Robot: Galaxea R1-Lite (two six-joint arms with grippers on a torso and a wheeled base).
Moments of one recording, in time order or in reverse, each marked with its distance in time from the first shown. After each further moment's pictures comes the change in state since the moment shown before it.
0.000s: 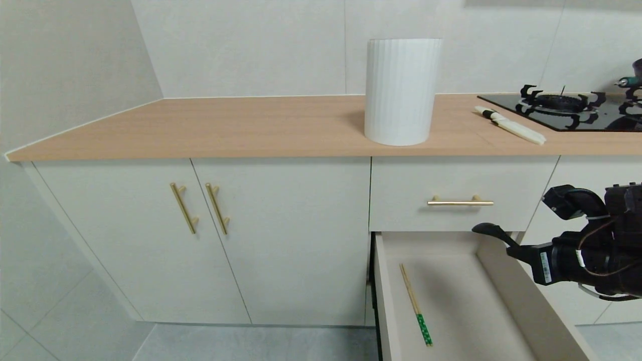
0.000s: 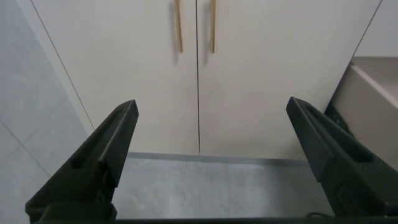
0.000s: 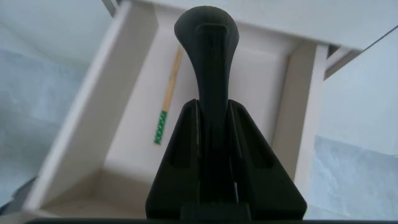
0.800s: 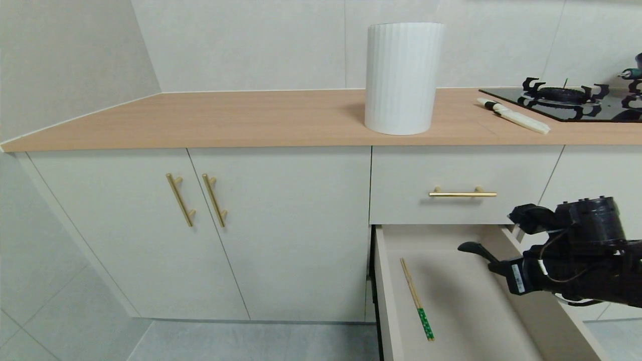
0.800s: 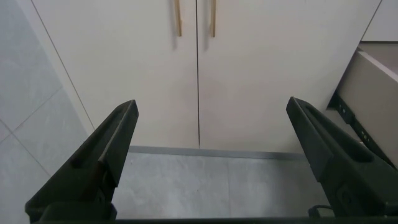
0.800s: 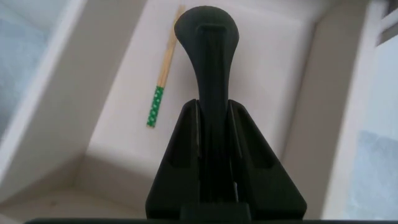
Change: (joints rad) left arm 0.000 0.000 0.000 0.000 -0.001 0.000; right arm 0.023 0.199 -0.004 -0.069 -0.009 0.004
